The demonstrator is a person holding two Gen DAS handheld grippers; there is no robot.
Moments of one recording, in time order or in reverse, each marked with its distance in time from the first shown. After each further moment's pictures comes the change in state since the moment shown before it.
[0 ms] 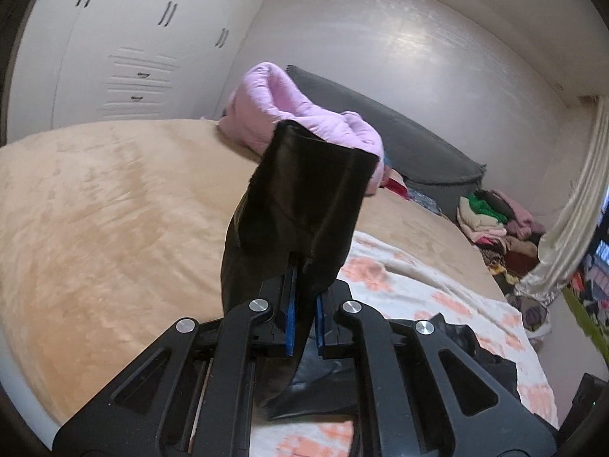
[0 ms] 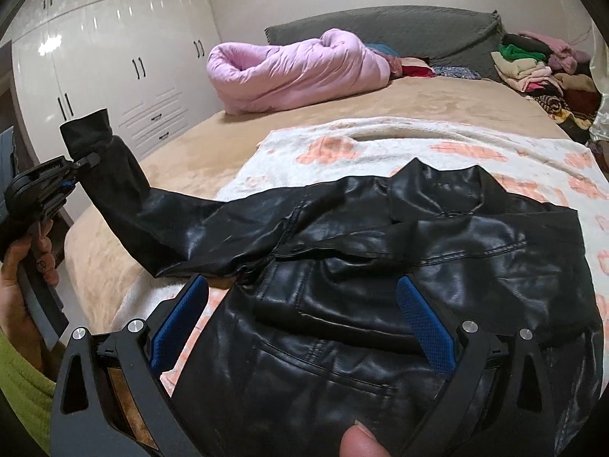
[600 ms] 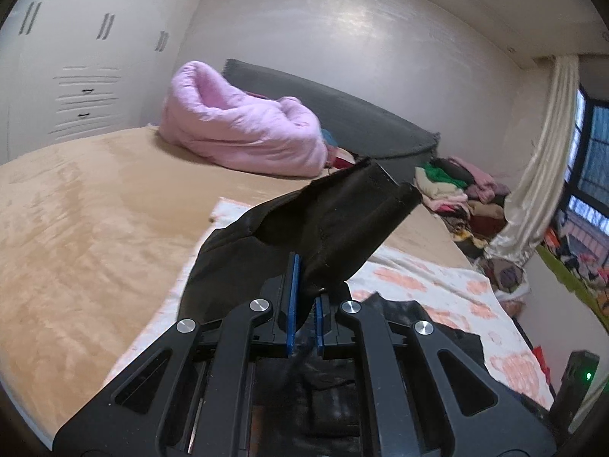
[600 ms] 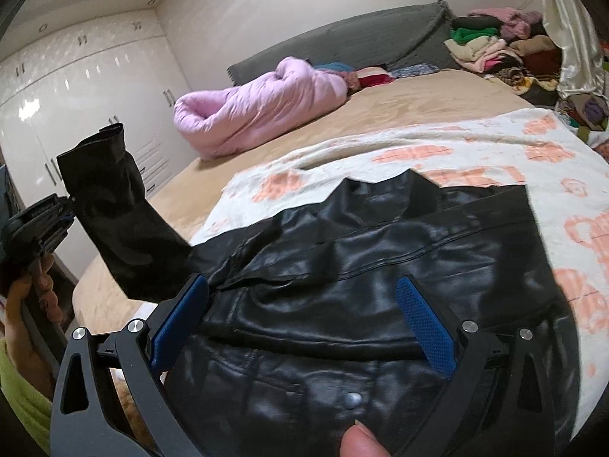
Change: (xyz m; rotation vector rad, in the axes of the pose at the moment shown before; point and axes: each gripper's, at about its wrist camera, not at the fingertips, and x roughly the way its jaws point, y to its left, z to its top) left arm 0.007 -0.106 -0.016 0.138 0.049 -0.140; right arm -0.052 -0.099 0.003 0.186 -0.110 -0.007
